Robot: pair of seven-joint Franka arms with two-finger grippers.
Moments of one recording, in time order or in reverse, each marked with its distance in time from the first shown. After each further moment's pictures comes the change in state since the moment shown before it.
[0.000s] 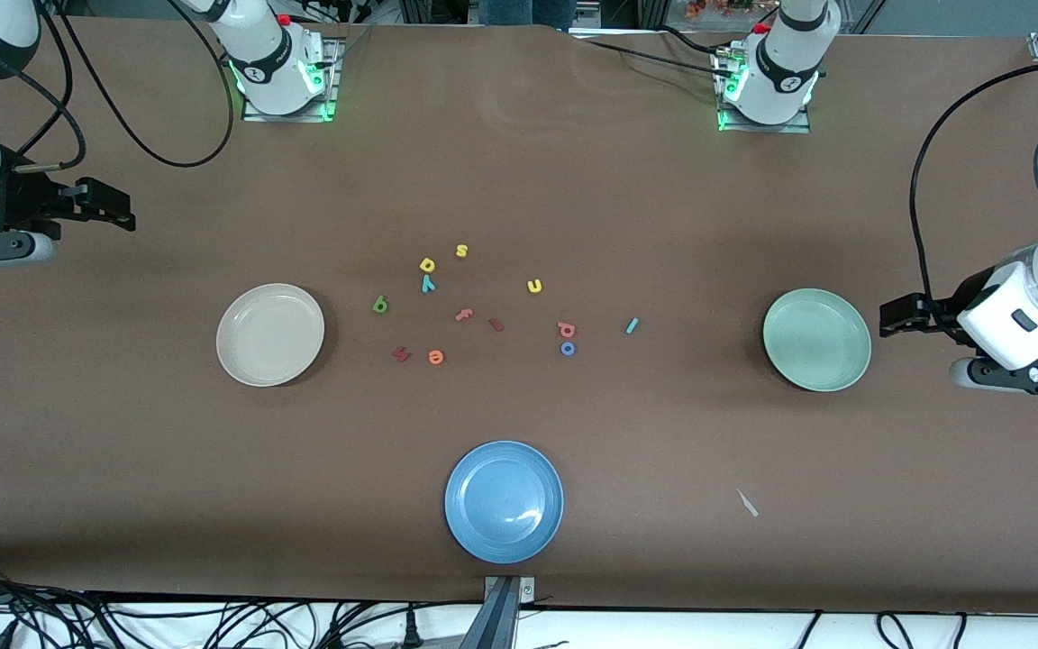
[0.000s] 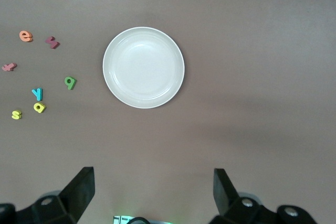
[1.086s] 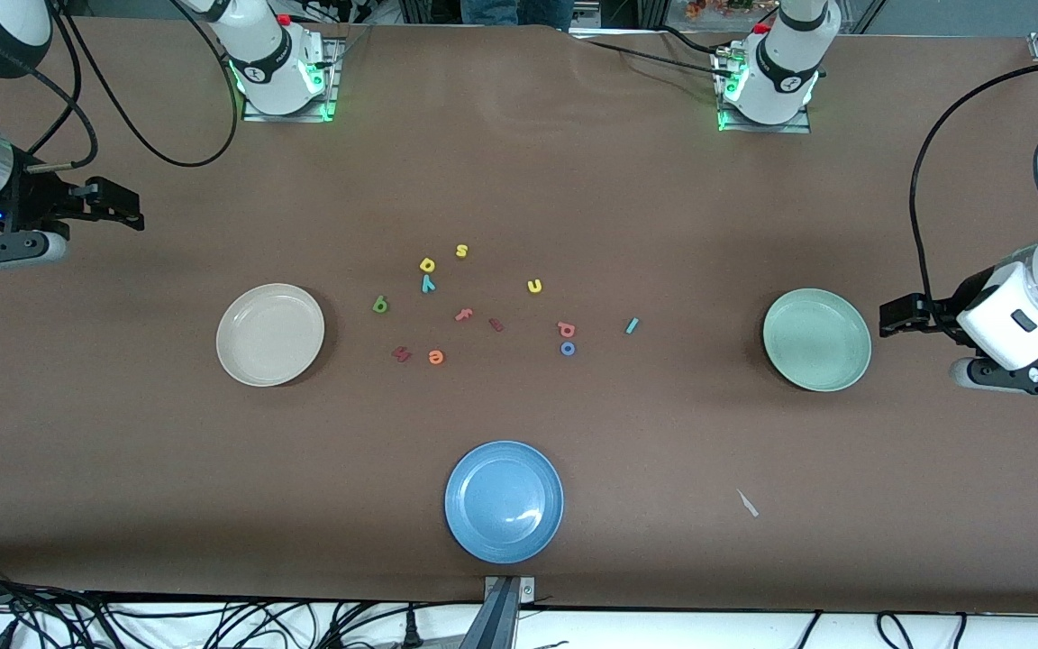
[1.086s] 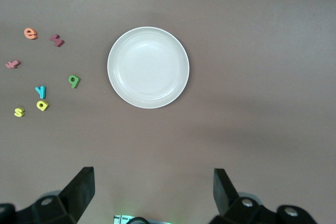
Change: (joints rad) left arm 0.000 0.001 0.000 0.000 0.000 0.000 0.000; right arm 0.006 0.001 0.015 0.000 0.000 0.000 -0.001
